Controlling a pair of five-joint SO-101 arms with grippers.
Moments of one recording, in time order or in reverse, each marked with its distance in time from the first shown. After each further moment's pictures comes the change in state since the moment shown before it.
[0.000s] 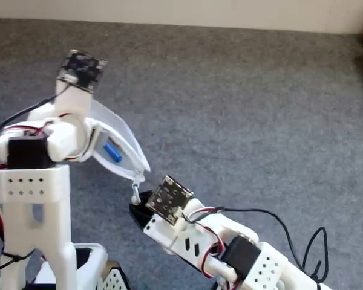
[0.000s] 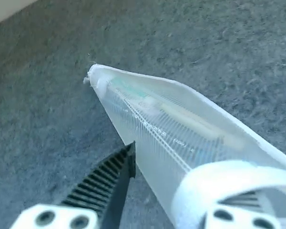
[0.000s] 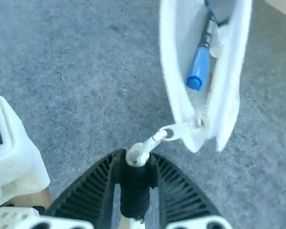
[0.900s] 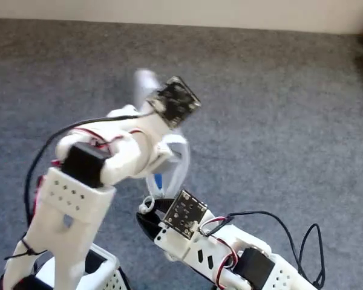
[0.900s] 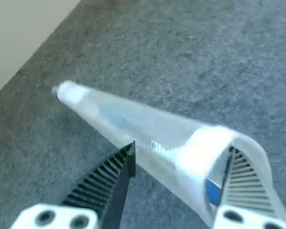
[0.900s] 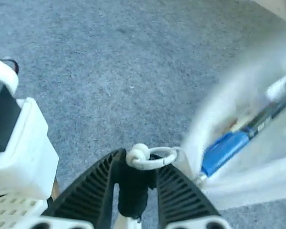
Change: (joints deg) left arm 28.3 0.3 -0.6 -1.7 -1.1; right arm -0.5 -16.5 4.7 8.7 -0.1
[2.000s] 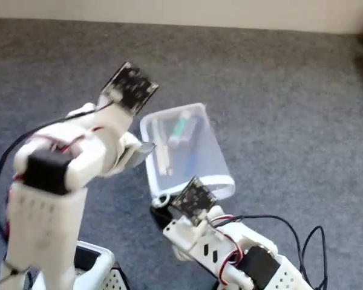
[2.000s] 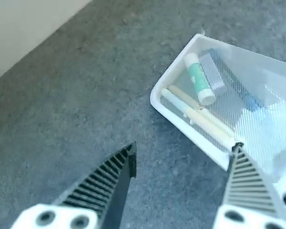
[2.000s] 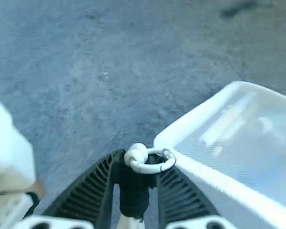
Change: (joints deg) left arm -14.2 -5.3 -3.4 6.7 1.6; right arm 7.5 0.0 -2.1 6.7 -3.5
